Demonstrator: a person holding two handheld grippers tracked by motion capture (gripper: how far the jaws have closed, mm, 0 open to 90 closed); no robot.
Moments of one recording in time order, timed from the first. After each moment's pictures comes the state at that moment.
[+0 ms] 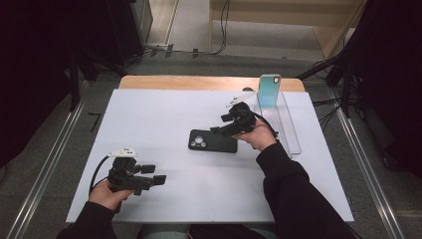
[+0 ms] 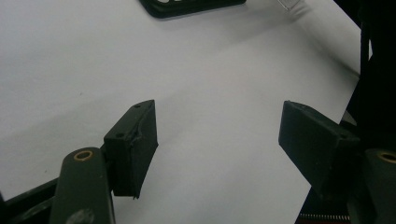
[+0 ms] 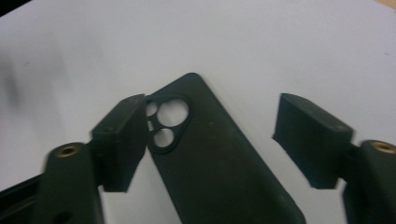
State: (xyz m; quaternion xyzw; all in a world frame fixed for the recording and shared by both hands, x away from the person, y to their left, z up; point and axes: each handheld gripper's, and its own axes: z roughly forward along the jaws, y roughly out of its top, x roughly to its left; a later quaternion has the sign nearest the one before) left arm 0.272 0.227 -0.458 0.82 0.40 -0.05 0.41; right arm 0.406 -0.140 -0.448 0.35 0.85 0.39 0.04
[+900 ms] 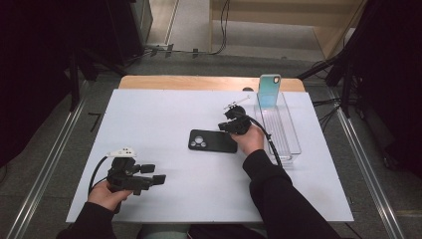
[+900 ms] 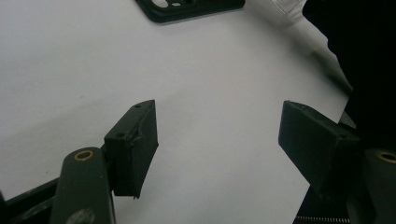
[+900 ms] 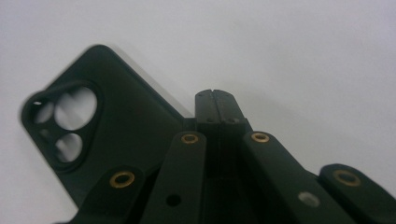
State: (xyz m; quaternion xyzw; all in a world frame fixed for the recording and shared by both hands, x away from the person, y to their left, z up) left arm 0.271 0.227 -0.456 0.82 0.40 -0.05 0.42; right arm 0.426 -0.131 -0.494 0.47 0.82 0.31 0.06
